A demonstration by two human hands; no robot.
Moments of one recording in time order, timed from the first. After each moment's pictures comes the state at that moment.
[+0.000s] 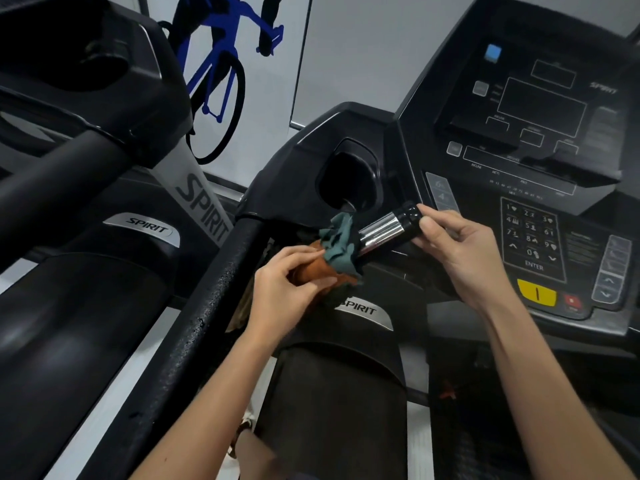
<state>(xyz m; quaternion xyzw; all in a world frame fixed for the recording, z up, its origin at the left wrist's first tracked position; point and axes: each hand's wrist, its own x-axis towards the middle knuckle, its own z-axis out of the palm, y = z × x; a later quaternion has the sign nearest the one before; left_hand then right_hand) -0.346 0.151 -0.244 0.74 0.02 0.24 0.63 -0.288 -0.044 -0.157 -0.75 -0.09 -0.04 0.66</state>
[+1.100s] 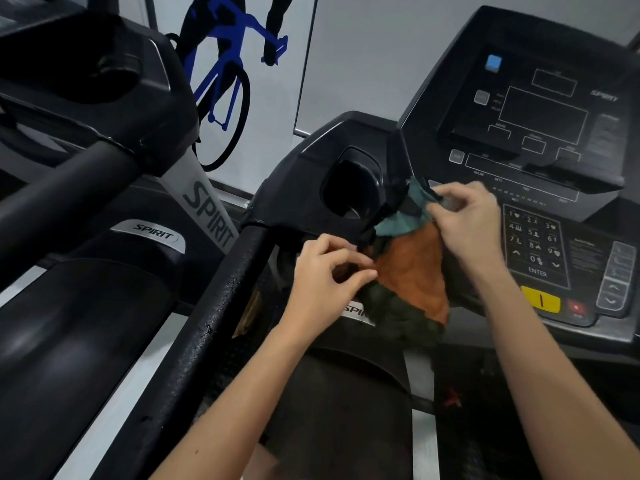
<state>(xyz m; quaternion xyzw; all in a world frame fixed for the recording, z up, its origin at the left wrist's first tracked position) -0.338 0.127 -0.215 0.79 -0.03 0.23 0.56 -0.246 -0.035 -0.140 -0.88 -0.11 -0.25 0.38</state>
